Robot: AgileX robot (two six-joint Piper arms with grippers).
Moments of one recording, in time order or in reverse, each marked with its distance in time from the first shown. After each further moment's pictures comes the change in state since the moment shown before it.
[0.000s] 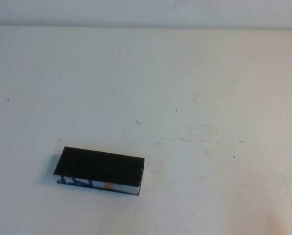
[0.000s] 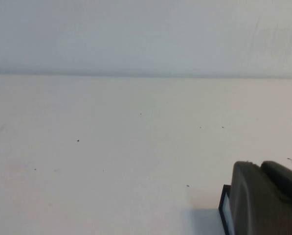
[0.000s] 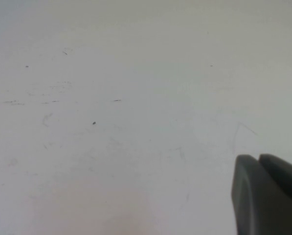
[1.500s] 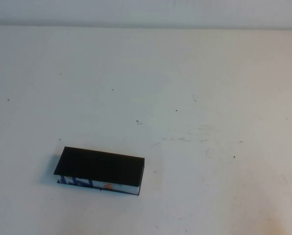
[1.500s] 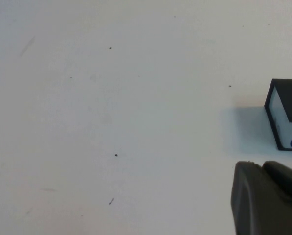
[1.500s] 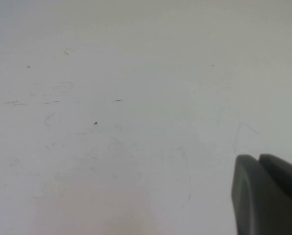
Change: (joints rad) right arm 0.000 0.000 0.000 0.007 0.002 -0.002; left arm 0.000 -0.044 0.000 0.824 0.260 -0.718
